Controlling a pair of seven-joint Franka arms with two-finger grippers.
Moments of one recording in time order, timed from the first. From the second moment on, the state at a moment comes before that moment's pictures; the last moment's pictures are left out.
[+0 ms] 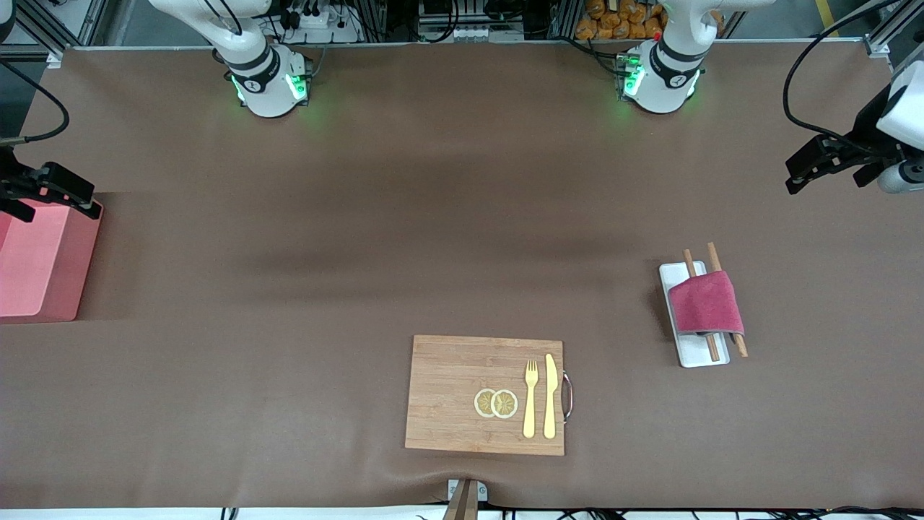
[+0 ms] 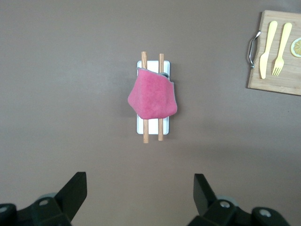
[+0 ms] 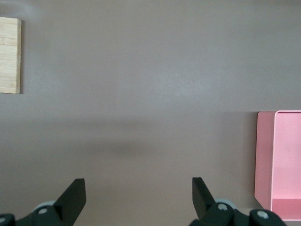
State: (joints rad) left arm -0.06 -0.08 -0.02 -1.64 0.05 1.63 -0.17; right arm -0.05 0.04 -0.01 -1.52 0.01 1.61 -0.09
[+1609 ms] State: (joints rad) left arm -0.04 0.27 -0.02 -1.85 0.05 2.02 -0.18; right arm -0.05 0.06 -0.01 -1.52 0.01 1.61 -0.09
